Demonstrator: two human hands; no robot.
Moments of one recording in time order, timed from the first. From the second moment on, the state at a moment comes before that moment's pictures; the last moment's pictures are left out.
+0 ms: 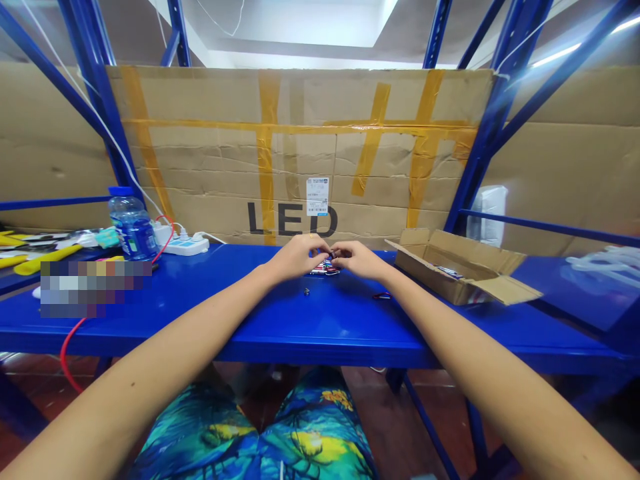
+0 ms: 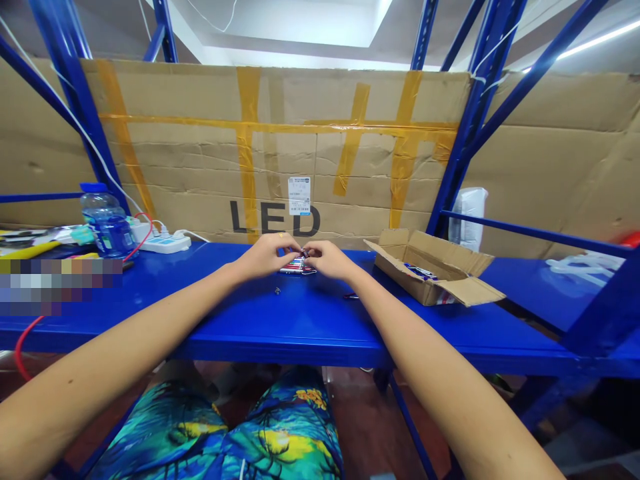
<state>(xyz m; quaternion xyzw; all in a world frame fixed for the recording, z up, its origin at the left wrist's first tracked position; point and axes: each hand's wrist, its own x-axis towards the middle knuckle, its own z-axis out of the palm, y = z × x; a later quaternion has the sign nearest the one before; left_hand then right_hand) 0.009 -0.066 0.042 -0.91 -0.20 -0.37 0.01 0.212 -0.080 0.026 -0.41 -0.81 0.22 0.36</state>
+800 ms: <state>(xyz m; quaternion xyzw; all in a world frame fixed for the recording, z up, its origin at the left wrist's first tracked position) -0.007 -0.069 0.029 -0.82 -0.31 -0.43 -0.21 0.199 -0.089 0.029 -0.45 -0.77 0.30 0.34</state>
